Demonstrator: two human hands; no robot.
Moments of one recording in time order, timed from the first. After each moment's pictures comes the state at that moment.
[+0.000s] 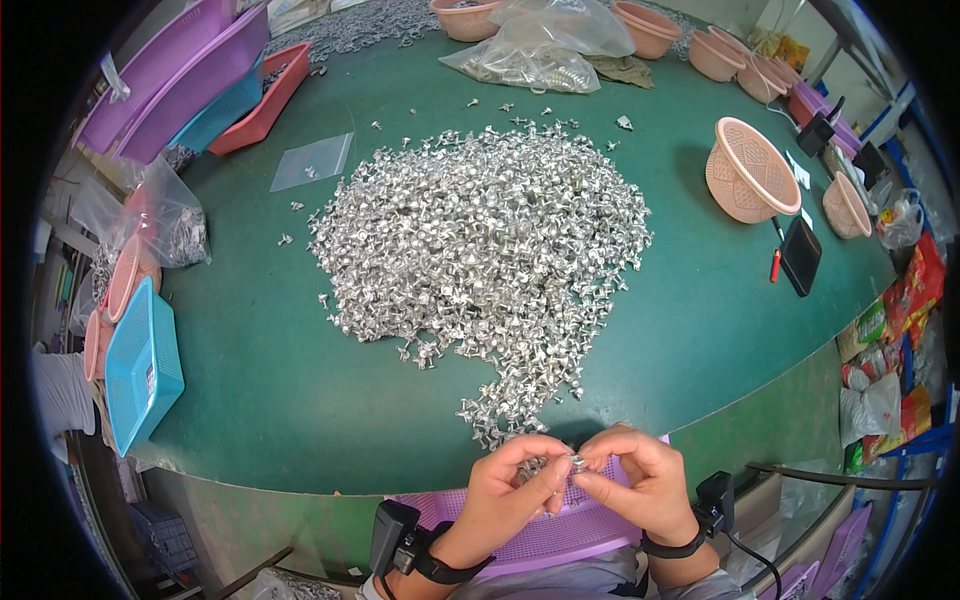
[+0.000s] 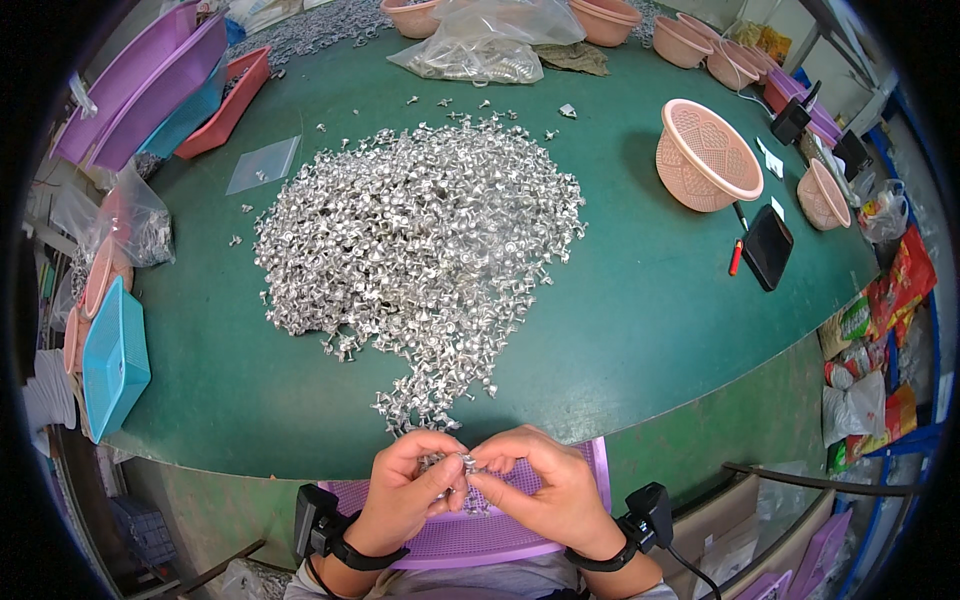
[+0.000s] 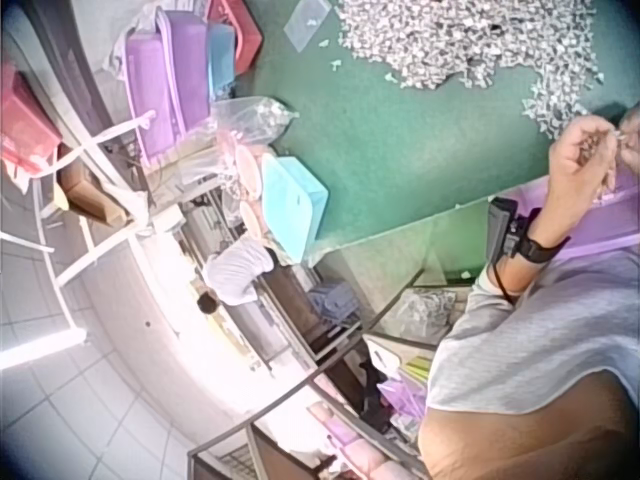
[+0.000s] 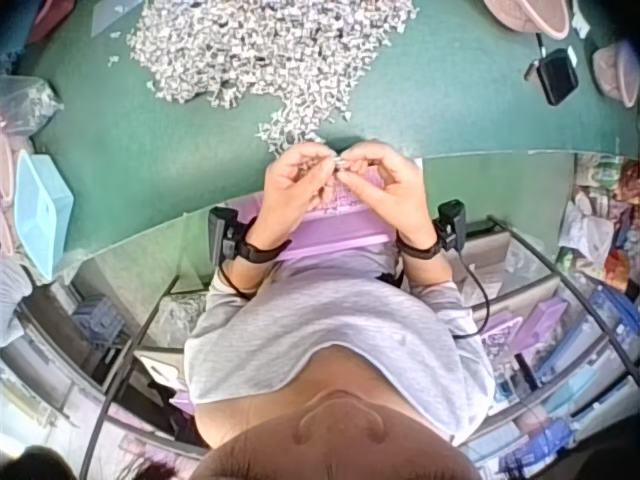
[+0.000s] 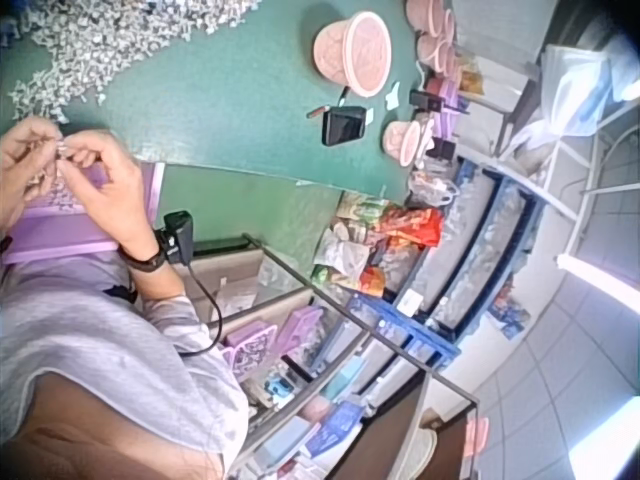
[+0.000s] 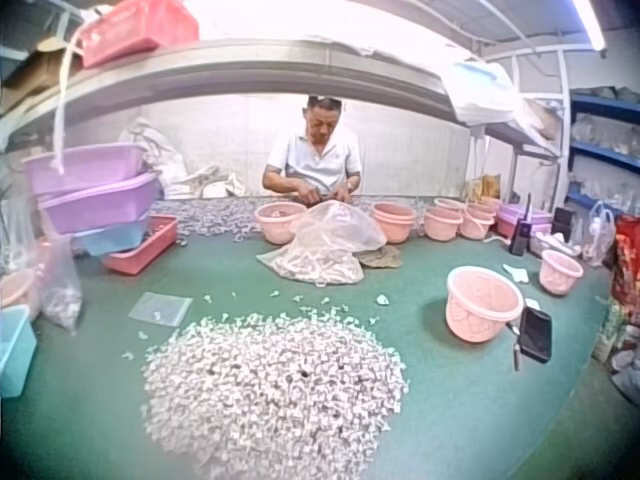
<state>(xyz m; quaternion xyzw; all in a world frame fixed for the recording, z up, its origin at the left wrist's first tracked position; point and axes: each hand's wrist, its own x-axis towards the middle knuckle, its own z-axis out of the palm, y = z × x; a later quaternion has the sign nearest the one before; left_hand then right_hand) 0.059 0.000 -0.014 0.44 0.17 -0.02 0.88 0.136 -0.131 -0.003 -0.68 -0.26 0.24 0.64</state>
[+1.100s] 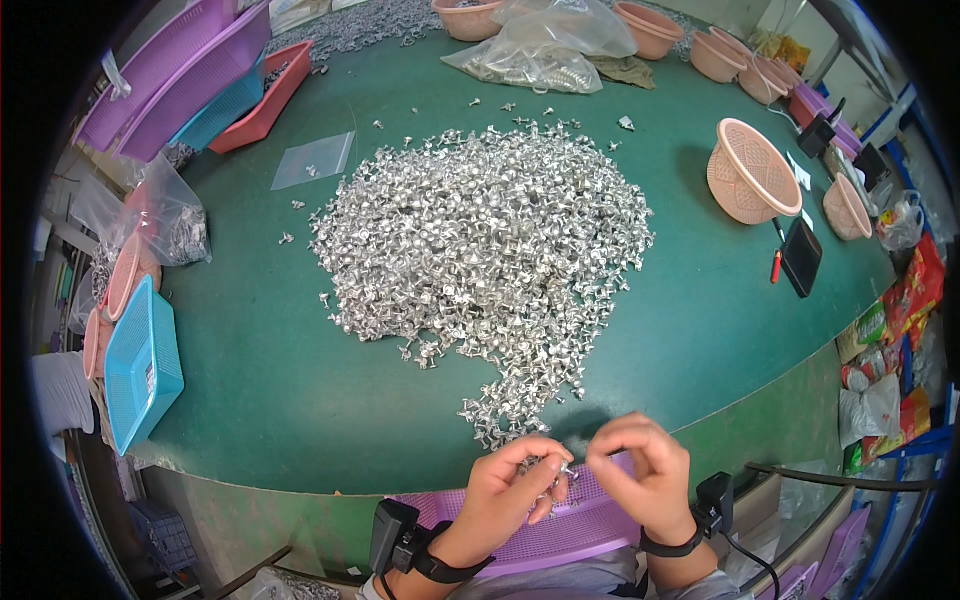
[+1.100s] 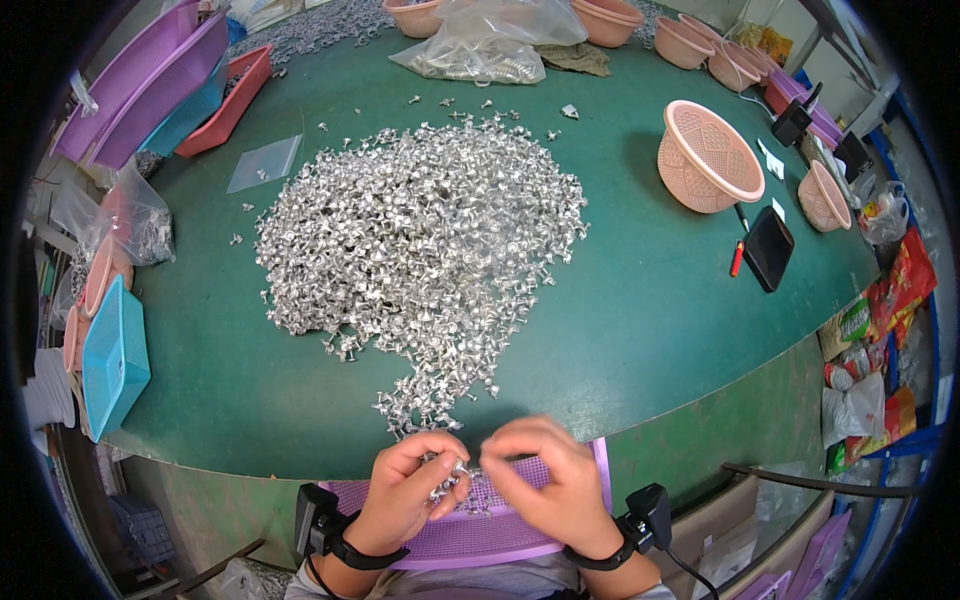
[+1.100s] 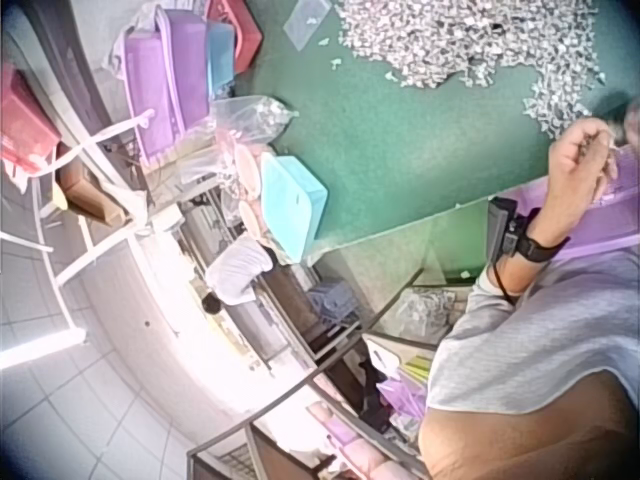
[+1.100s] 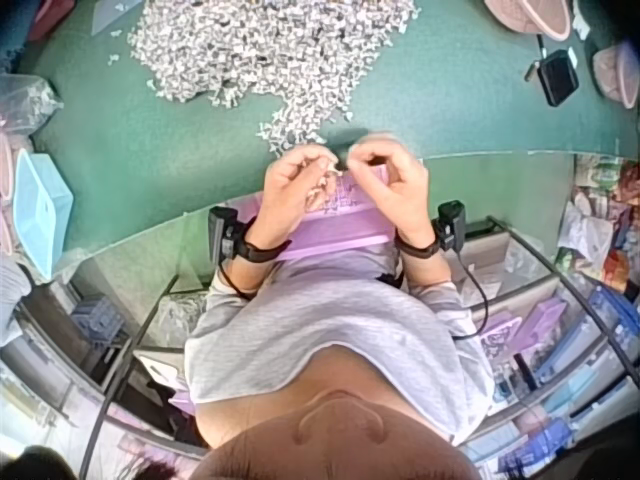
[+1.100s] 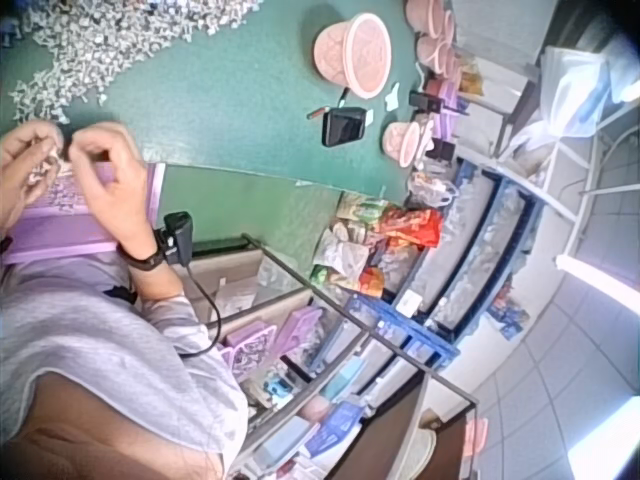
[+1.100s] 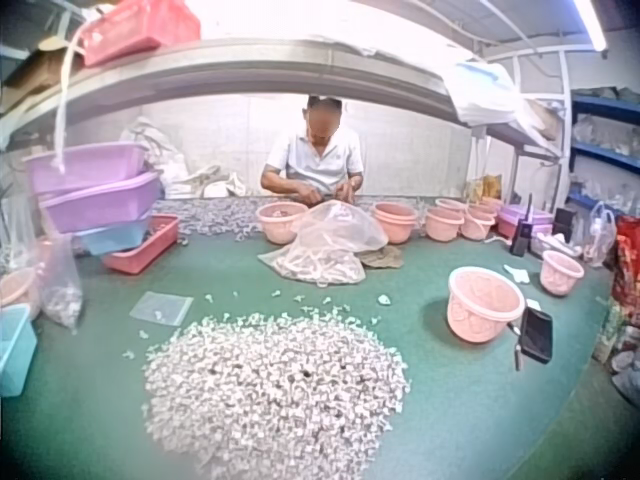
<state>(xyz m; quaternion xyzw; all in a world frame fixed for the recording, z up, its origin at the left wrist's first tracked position) 0.058 0.004 -0.016 0.40 0.19 -0.04 0.90 0.137 -0.126 -0.003 -0.73 -0.27 0.14 0.62</state>
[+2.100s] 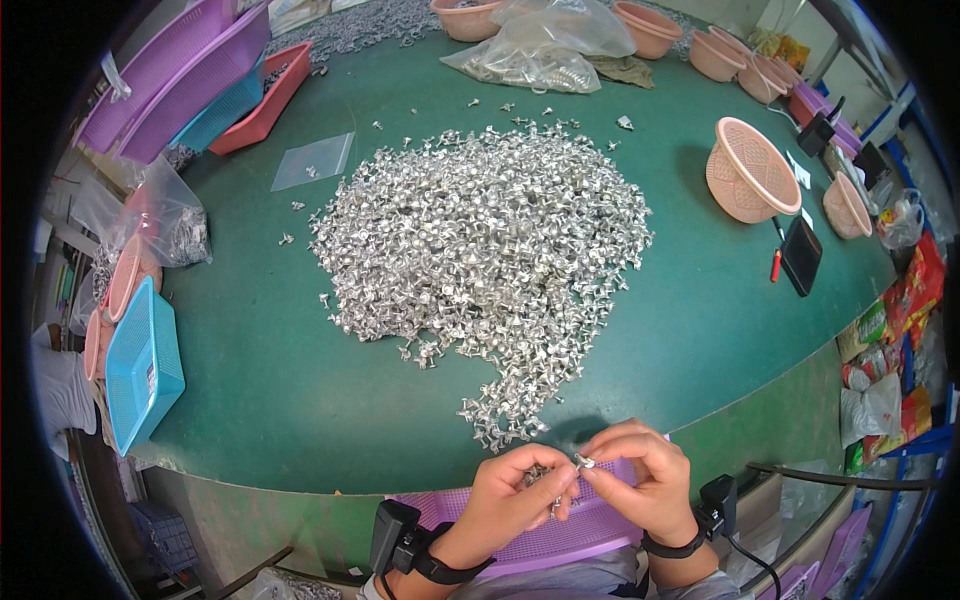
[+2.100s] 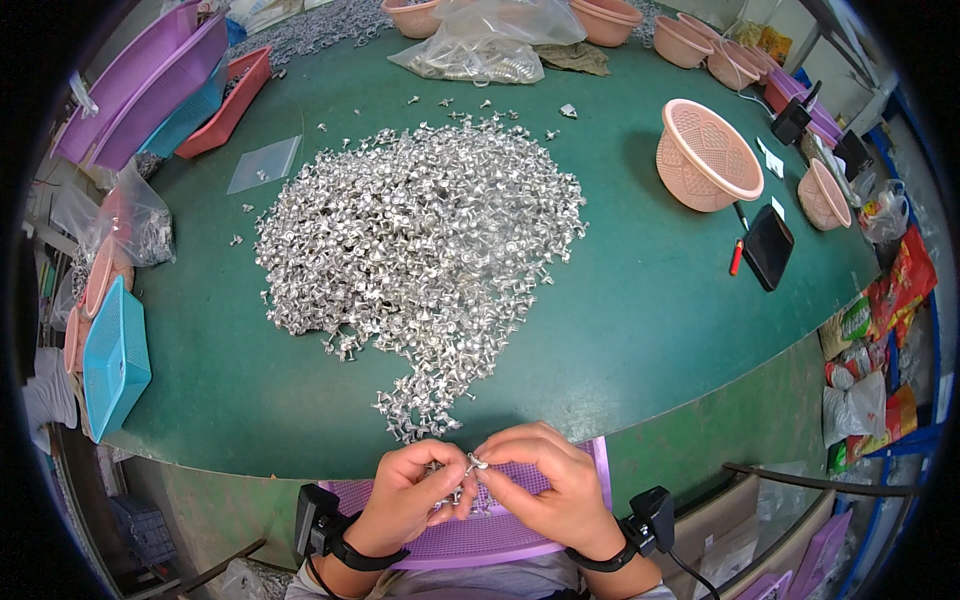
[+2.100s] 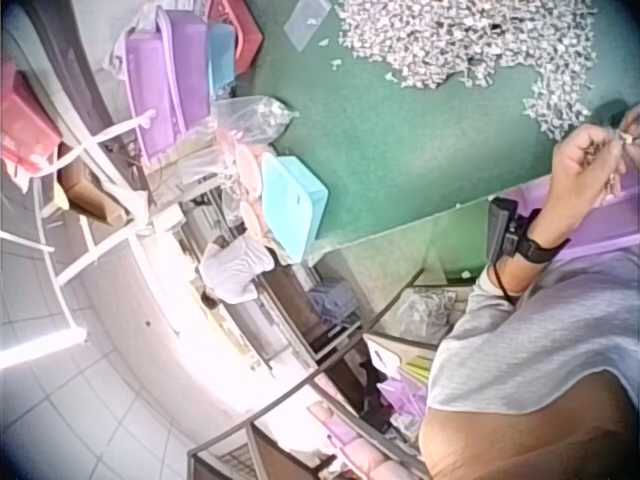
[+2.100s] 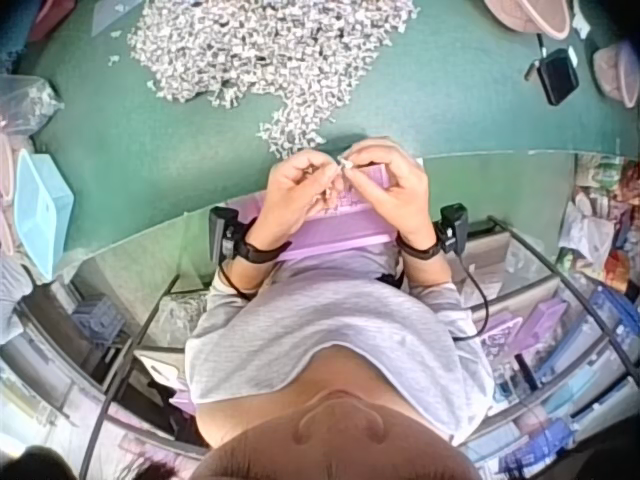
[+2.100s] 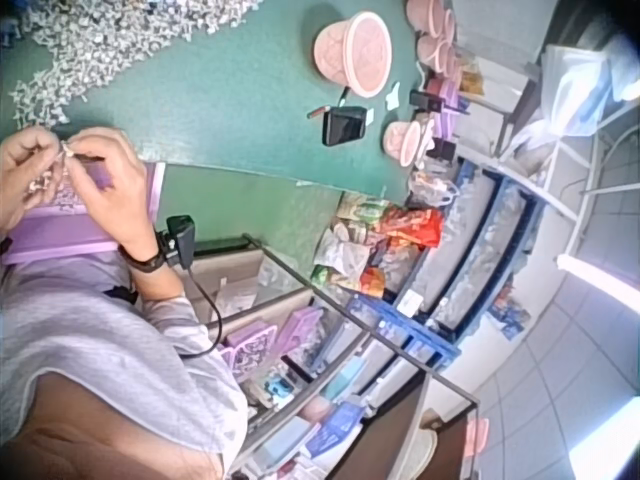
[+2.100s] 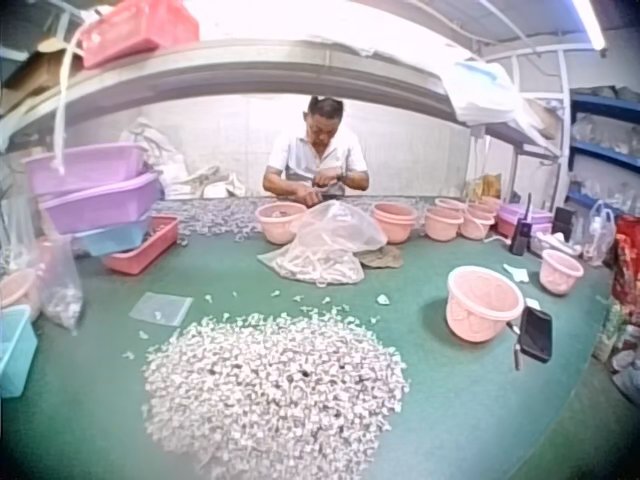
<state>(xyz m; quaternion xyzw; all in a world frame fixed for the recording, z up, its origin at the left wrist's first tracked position) 0.057 0.001 -0.013 0.43 0.18 -0.08 0.88 0.137 -0.130 -0.003 -0.71 -0.30 0.14 0.62</state>
